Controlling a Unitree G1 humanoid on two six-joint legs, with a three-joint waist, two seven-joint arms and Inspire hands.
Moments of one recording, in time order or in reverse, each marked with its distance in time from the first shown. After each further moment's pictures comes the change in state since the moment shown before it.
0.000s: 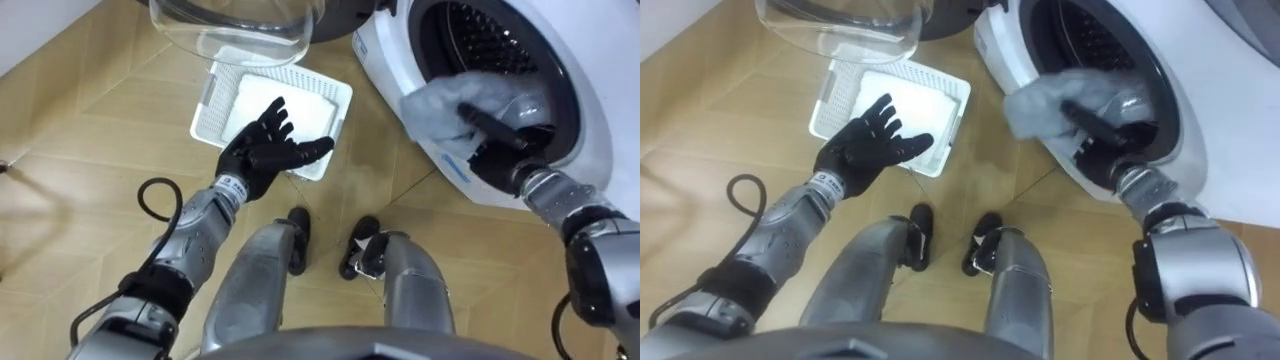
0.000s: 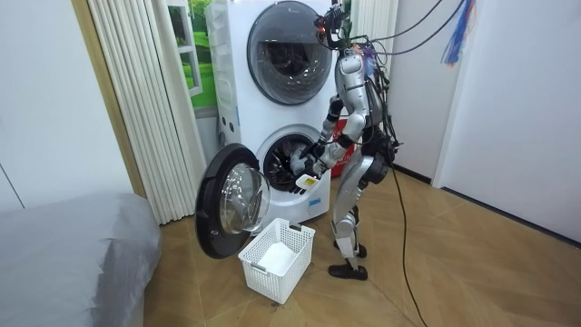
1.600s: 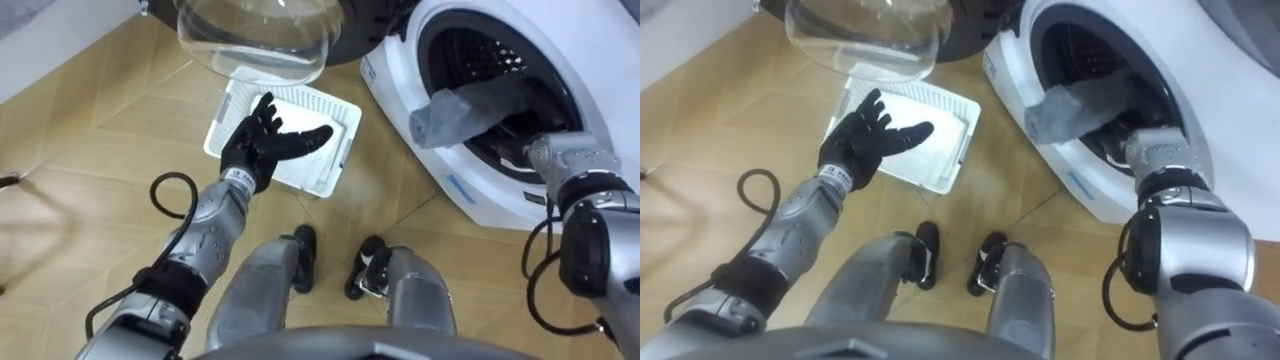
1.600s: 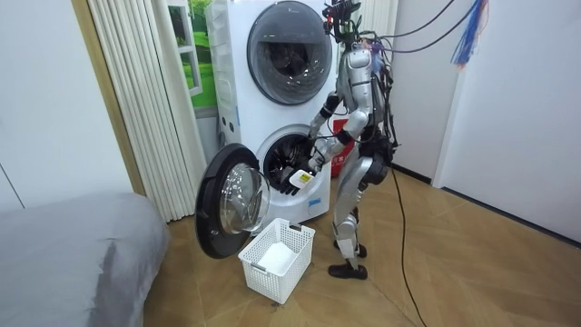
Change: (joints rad) left arm -0.024 -0.028 -0.032 0.021 0.034 -0.008 0.202; right arm 0.009 0.054 -0.212 -0.124 0.386 -0.150 -0.632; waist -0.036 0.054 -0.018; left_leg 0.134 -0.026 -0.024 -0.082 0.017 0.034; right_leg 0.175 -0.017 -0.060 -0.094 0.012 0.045
